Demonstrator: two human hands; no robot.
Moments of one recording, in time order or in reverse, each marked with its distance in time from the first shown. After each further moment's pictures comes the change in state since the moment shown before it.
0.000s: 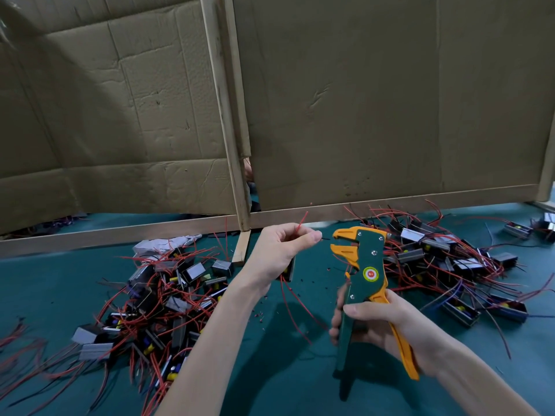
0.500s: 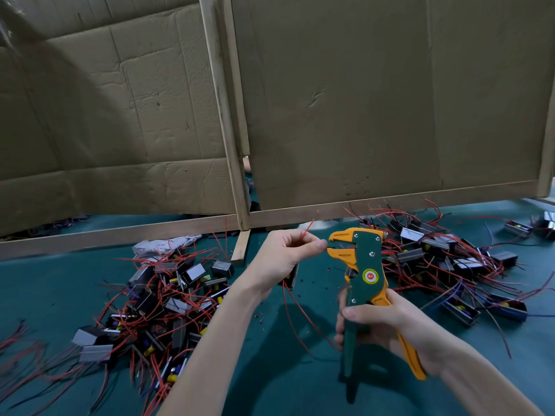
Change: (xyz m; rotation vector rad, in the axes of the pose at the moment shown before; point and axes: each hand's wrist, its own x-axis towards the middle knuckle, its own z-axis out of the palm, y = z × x) left_hand -0.006 0.002 0.004 0.098 -0.073 0.008; right_hand -0.004 -0.002 0.001 -0.076 0.036 0.019
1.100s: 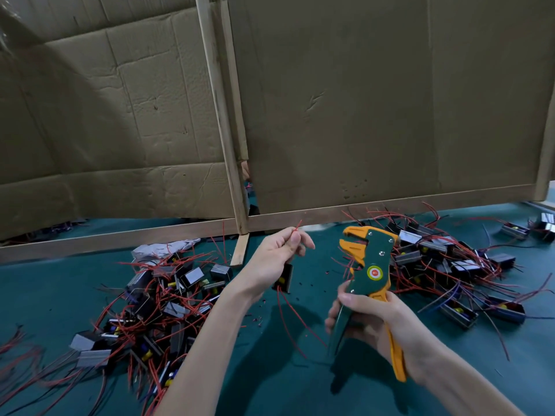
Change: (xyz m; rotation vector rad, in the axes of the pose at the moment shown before) left_hand 0.001 -0.010 -0.012 0.037 -0.054 0.016; right_hand 0.005 0.005 0.013 0.143 0.191 -0.101
